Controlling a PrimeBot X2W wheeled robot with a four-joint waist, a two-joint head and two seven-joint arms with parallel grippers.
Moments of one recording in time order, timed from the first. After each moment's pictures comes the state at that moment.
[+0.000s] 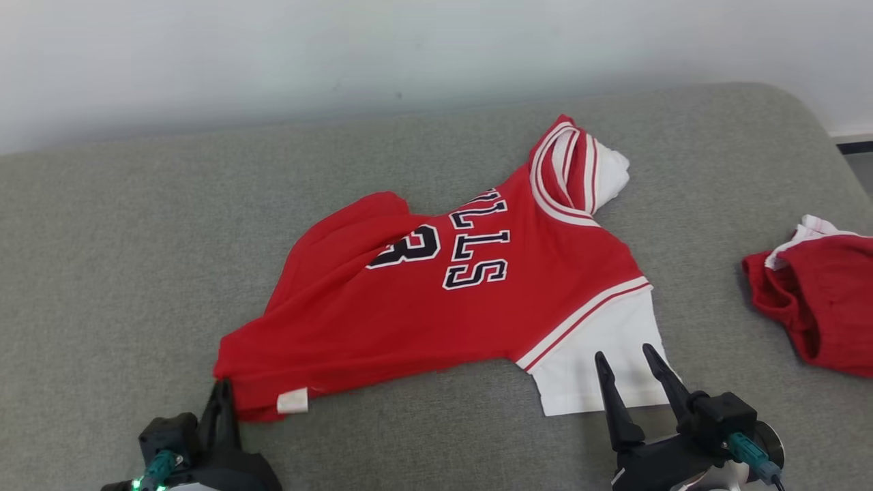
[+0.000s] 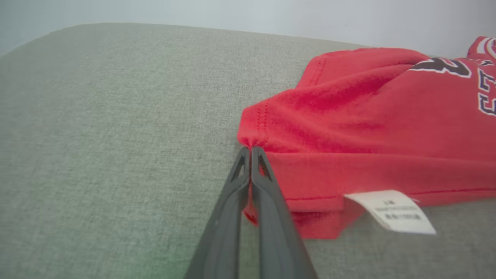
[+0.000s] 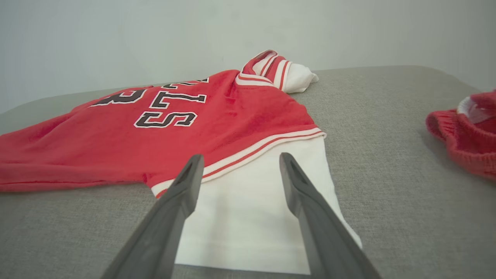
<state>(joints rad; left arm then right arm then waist) -0.25 0.05 0.01 0.62 -0.21 -0.02 -0.26 -0.14 -0.13 0.11 0.38 0.18 0.13 -0.26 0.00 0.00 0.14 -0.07</state>
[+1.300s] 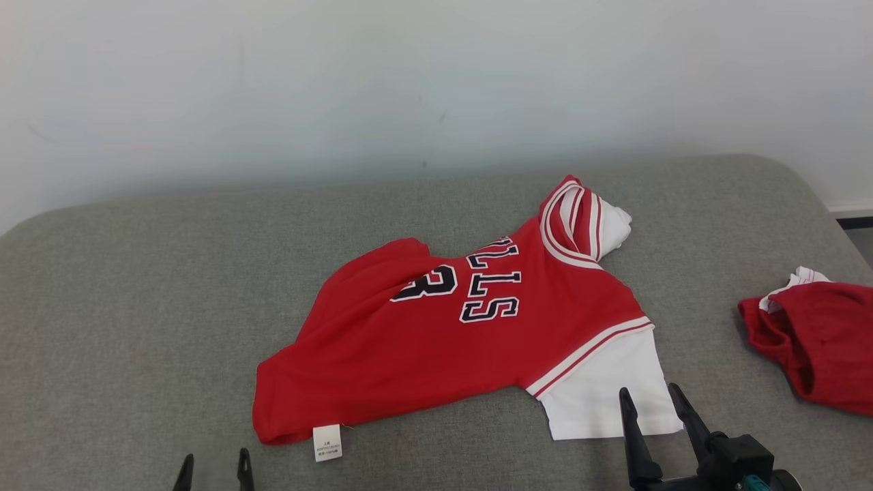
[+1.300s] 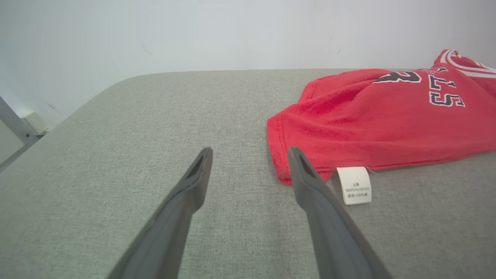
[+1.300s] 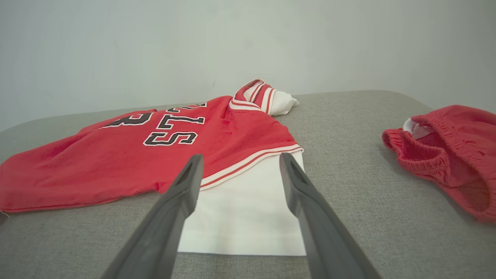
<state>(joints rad) 0.06 0.05 0.04 0.31 -0.07 -0.01 -0.26 -0.02 -0.05 -0.02 0.33 0.07 0.13 -0.26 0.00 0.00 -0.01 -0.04</state>
